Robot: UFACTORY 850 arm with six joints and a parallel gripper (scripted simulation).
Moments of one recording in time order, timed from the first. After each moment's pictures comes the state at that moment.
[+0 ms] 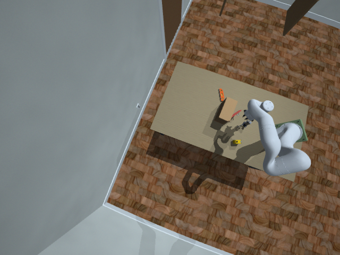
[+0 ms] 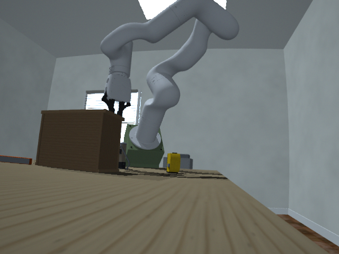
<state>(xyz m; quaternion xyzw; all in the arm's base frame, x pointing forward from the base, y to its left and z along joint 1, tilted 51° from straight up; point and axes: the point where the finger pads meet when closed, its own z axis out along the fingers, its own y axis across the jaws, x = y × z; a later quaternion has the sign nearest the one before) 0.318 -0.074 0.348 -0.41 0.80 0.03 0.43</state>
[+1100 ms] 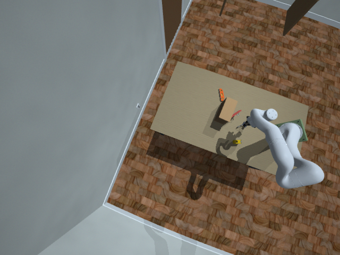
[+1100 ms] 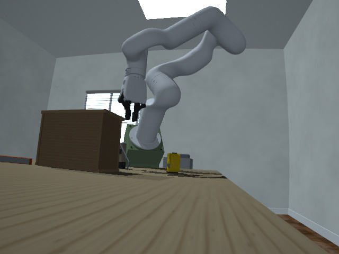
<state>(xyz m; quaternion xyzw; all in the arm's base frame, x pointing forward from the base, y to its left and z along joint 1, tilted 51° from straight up) 0.282 -0.023 0.347 -0.40 0.81 0.02 0.43</state>
